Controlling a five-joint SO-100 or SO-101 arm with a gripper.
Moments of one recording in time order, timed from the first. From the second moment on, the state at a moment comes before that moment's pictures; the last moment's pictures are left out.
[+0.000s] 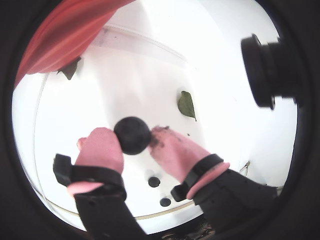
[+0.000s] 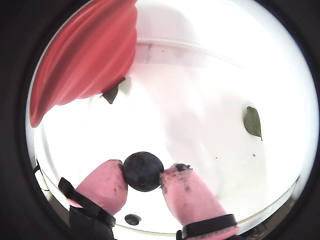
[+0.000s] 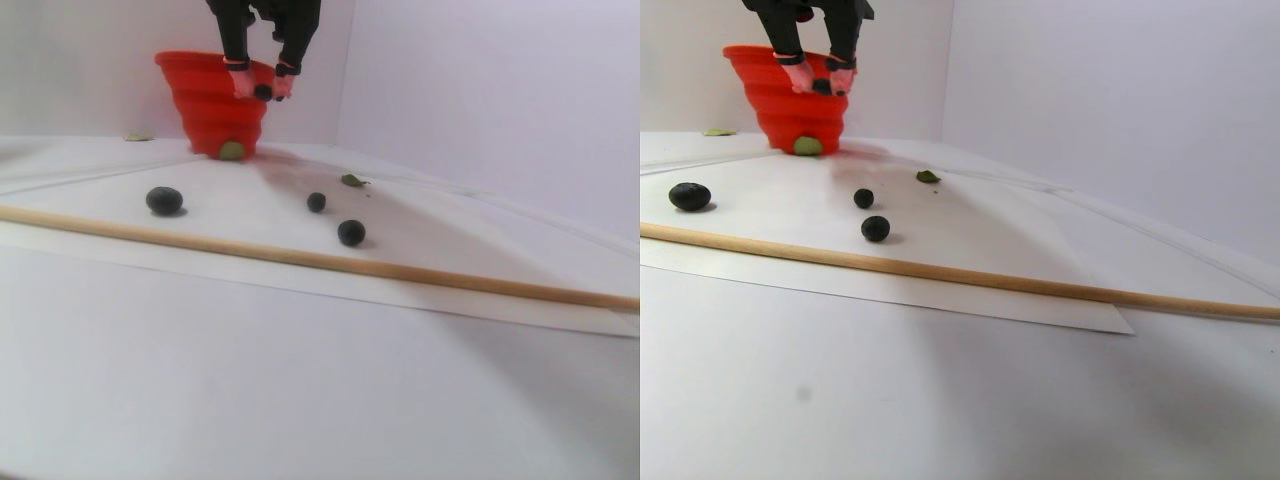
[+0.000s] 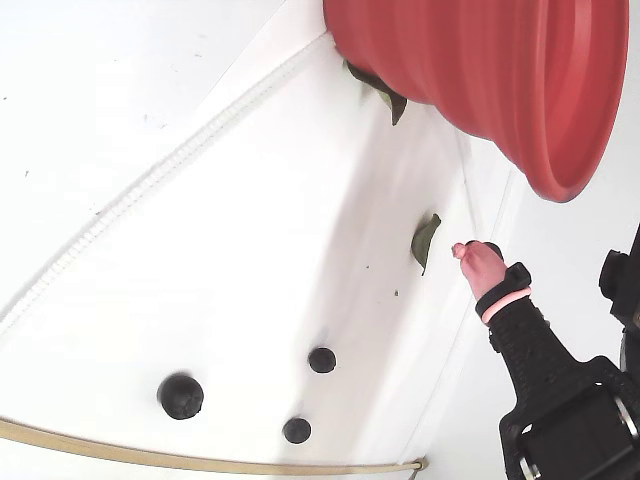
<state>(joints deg) -5.0 135.2 140.3 9.6 -89.0</state>
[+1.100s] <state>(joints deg) -10.7 140.4 133.6 17.1 -89.3</state>
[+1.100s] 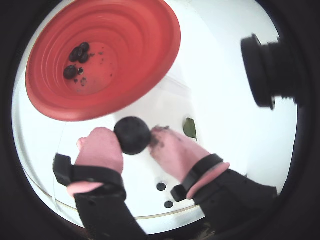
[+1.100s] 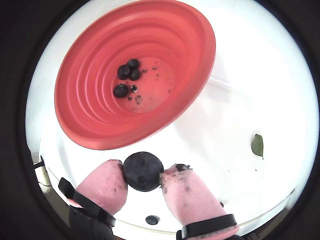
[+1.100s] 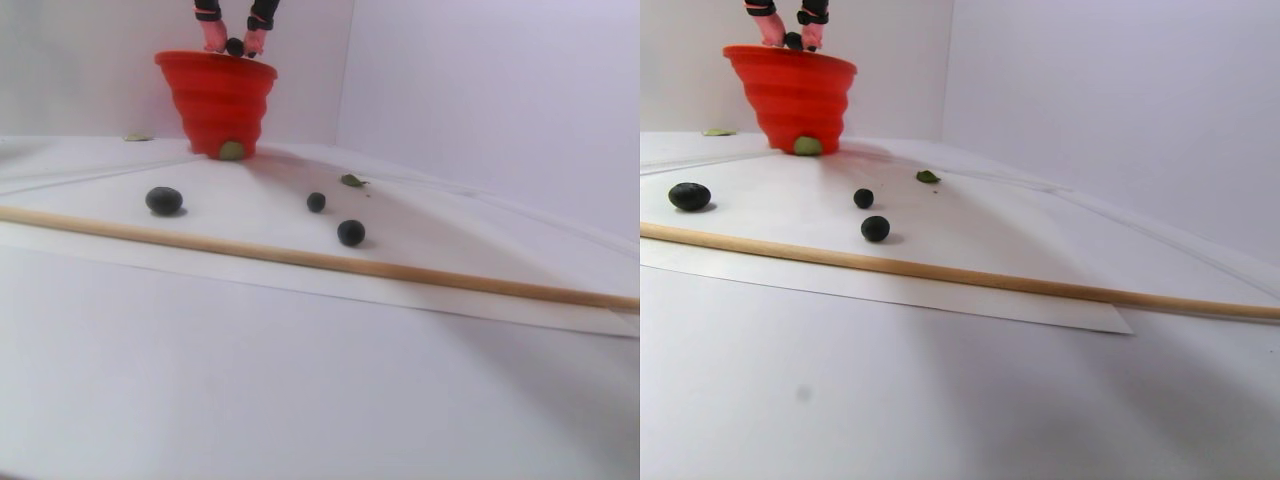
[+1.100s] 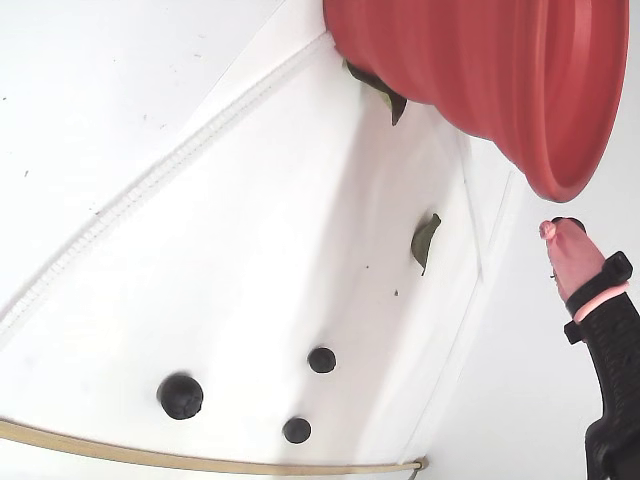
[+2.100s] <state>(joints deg) -13.7 138.5 130.0 11.4 -91.9</state>
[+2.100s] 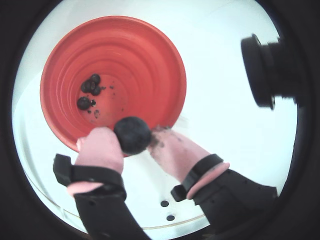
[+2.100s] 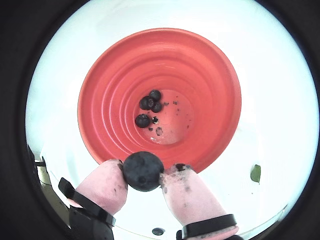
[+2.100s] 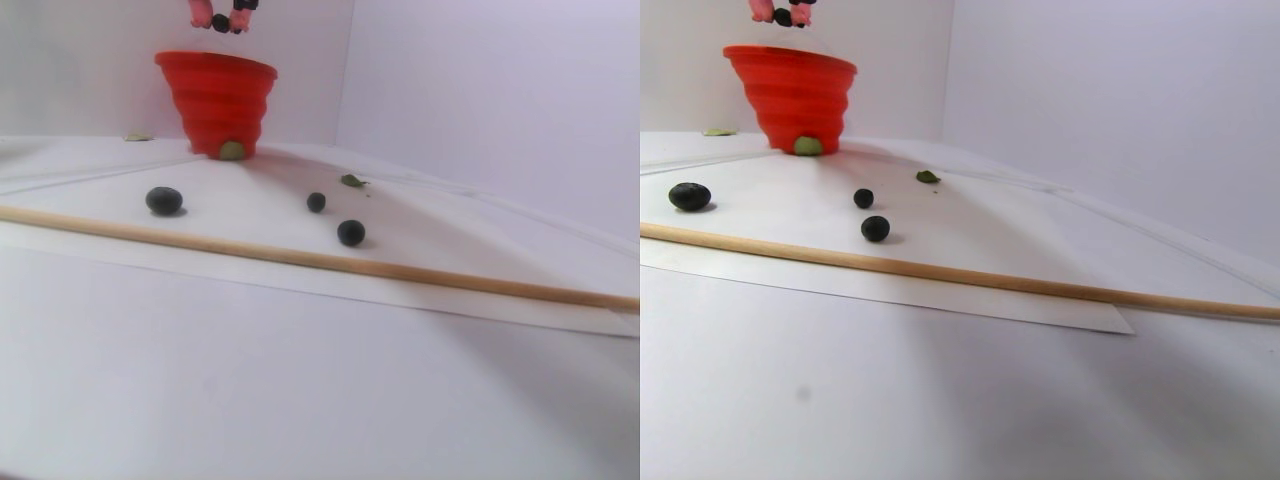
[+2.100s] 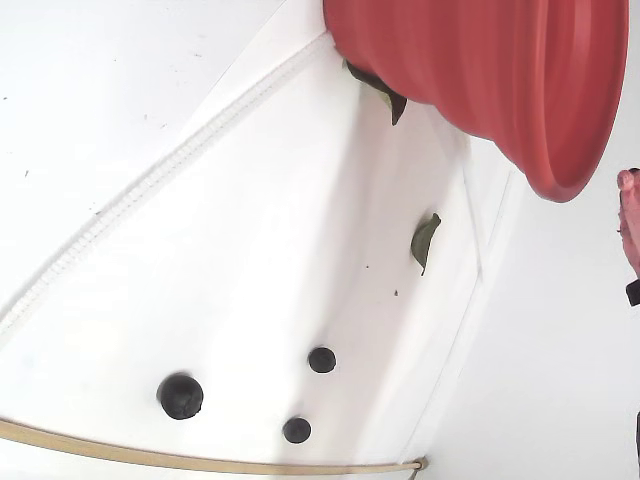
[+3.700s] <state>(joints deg) -11.4 138.3 127.6 8.3 -96.5</state>
